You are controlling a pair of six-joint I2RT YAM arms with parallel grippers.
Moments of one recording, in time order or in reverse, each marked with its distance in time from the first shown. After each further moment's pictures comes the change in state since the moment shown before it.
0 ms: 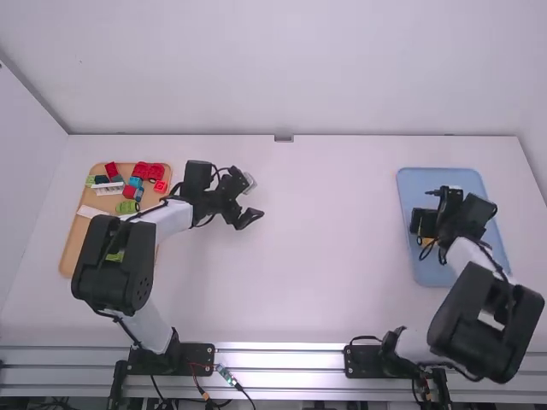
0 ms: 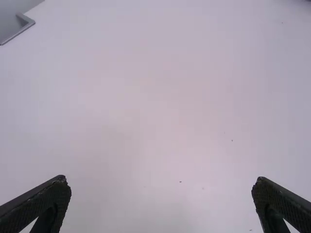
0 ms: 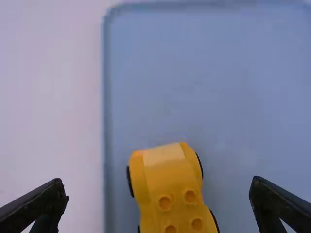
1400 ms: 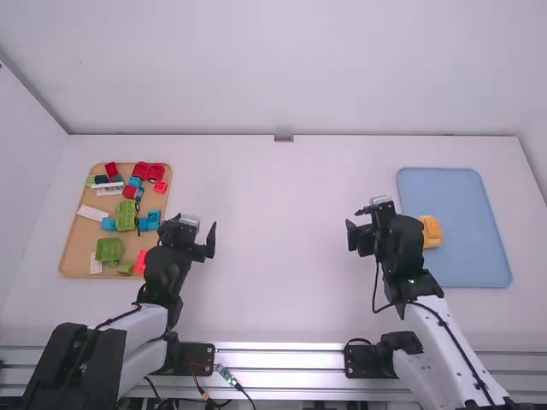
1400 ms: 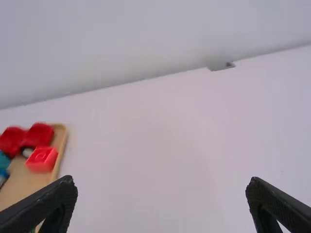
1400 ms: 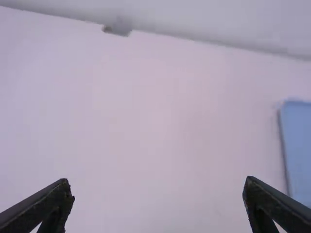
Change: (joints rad) left arm 0.073 -0.614 -0.911 0.924 -0.644 -0.449; right arm 0.576 -0.573 -0.322 -0.016 0.163 0.235
